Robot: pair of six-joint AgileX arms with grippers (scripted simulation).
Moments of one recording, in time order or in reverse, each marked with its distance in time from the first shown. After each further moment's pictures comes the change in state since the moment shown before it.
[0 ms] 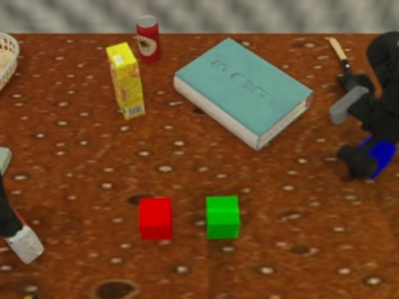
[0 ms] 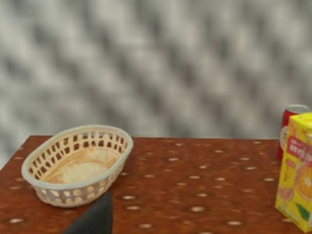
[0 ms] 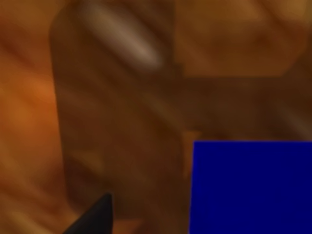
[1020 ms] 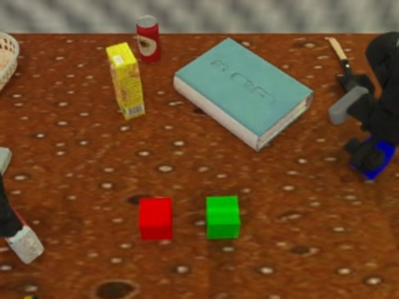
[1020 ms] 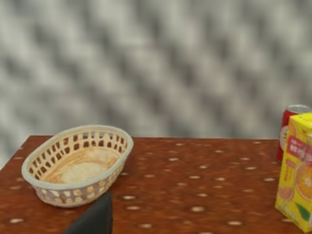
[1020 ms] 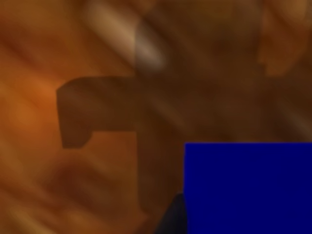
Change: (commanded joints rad) left arm 0.000 0.000 0.000 0.000 0.000 0.000; right arm 0.000 0.000 0.000 0.000 0.000 0.000
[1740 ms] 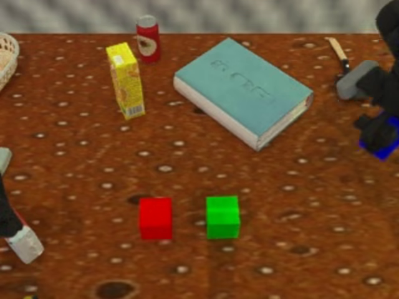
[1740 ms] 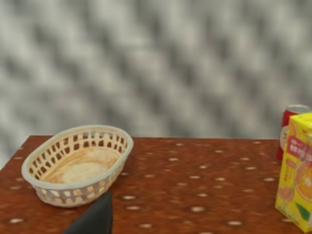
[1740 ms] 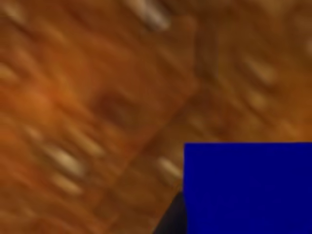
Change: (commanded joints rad) left arm 0.000 0.000 0.000 0.000 0.000 0.000; right arm 0.006 -0.091 0.120 -0.216 -0.002 0.000
